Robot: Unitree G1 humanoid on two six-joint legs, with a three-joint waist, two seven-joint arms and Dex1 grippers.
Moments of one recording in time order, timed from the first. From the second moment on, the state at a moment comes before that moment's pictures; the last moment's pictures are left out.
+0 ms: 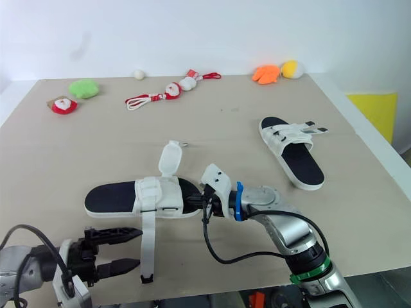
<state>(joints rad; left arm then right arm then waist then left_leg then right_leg) 0.27 0.80 0.07 -0.25 0.27 -1.11 -0.70 -0.40 -0.50 0.30 -0.33 0.35 0.78 0.84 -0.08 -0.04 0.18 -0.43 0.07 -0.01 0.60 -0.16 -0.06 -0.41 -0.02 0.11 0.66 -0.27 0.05</state>
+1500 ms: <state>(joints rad) 0.23 1.00 -0.16 -0.62 -0.41 -0.22 -0.73 -0.40 -0.50 0.29 -0.34 0.37 0.82 0.82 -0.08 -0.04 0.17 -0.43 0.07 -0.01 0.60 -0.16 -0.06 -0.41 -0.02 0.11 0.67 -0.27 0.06</state>
